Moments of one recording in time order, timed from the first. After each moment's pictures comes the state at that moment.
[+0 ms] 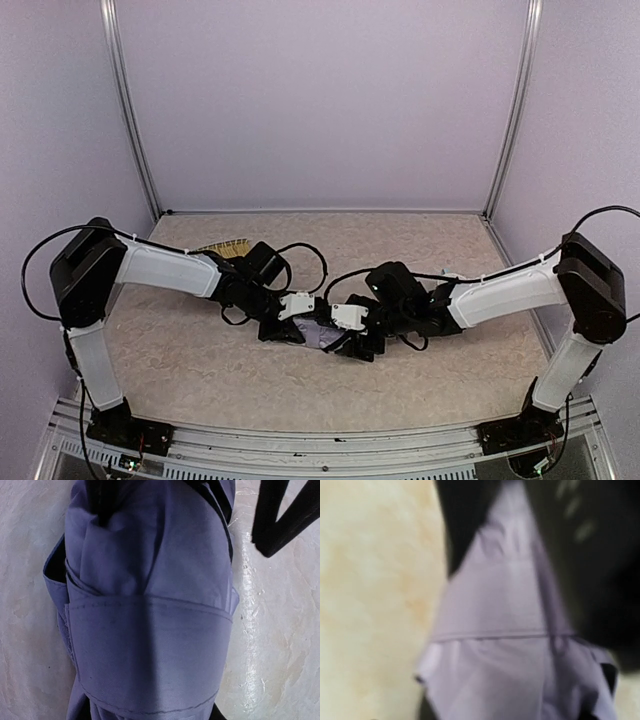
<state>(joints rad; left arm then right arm) -0.78 1.88 1.10 -0.29 0.38 0.73 0.95 1.68 0.87 0.07 -0.16 -0.60</state>
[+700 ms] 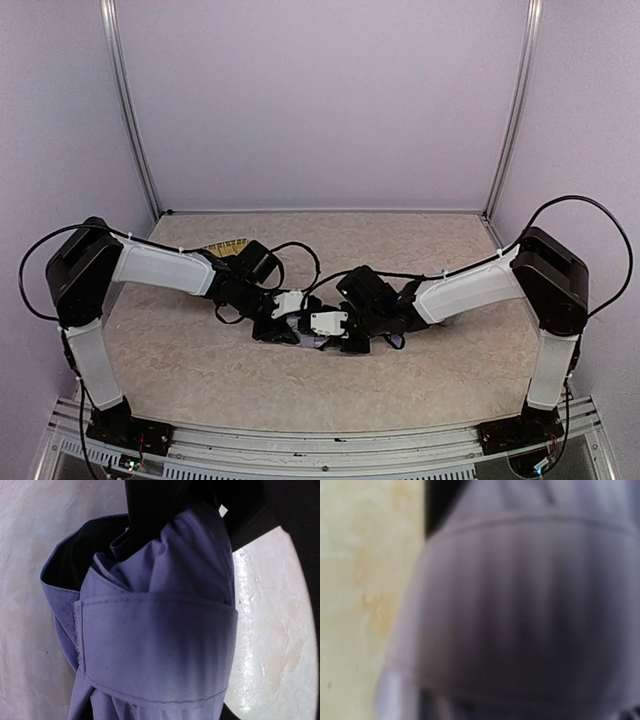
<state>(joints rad) -0.74 1.87 1.09 -0.31 0.42 0.76 0.97 1.91 1.07 -0.05 -0.02 -0.70</state>
